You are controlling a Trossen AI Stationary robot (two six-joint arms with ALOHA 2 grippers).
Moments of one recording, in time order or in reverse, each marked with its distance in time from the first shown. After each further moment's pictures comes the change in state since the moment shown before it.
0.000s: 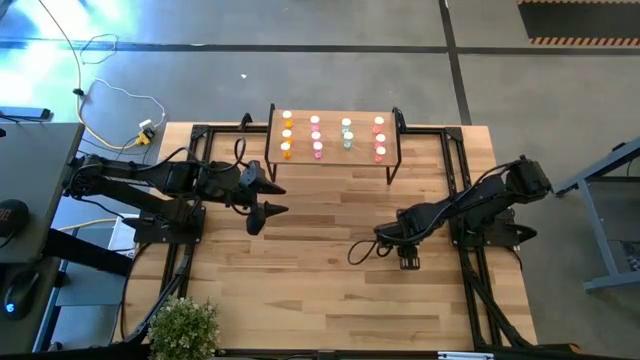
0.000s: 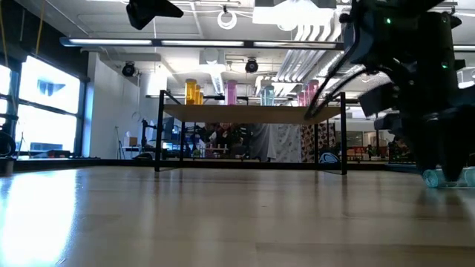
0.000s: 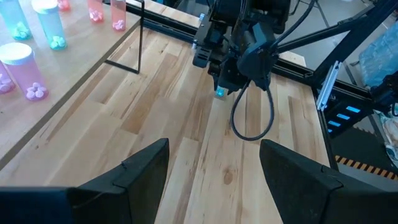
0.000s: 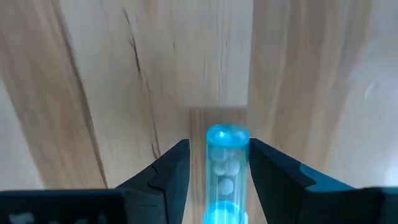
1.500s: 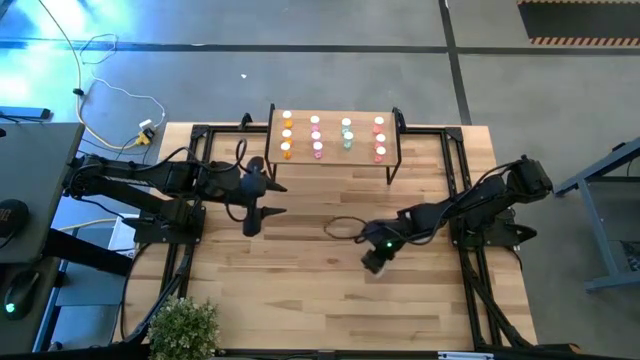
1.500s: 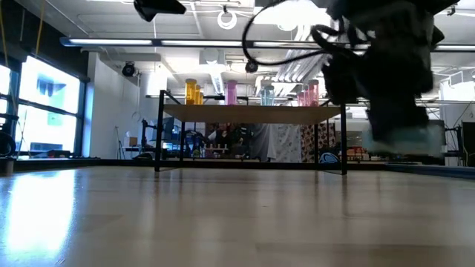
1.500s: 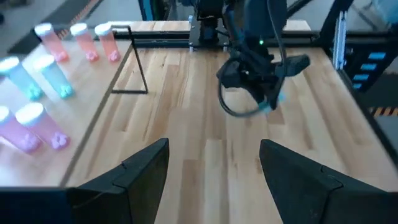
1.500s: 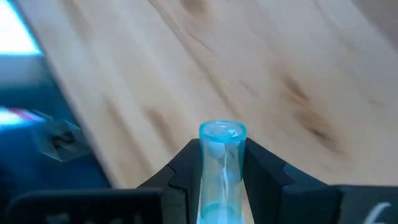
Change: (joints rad) left arm 0.000 -0.001 0.001 -0.002 -0.002 0.322; right arm -0.002 -0.015 -0.042 0.599 -0.225 0.802
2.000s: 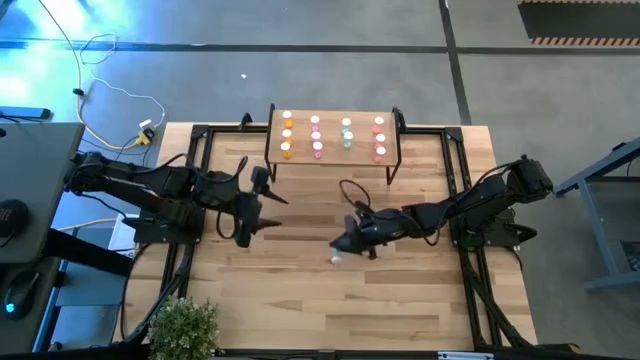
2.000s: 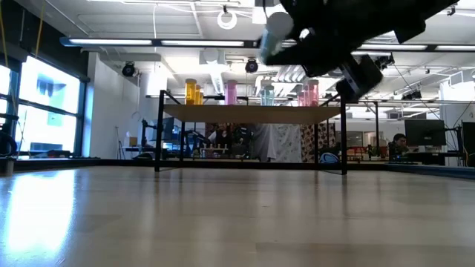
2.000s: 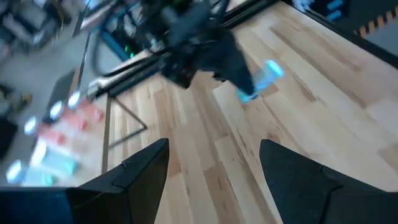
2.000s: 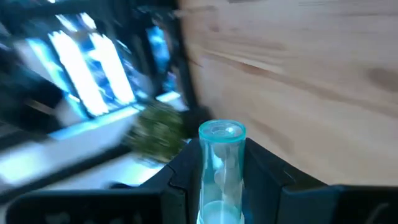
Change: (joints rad) left arm -0.087 0.000 0.000 0.001 0.010 0.460; right arm 0.000 -0.001 0.001 0.601 0.296 0.777
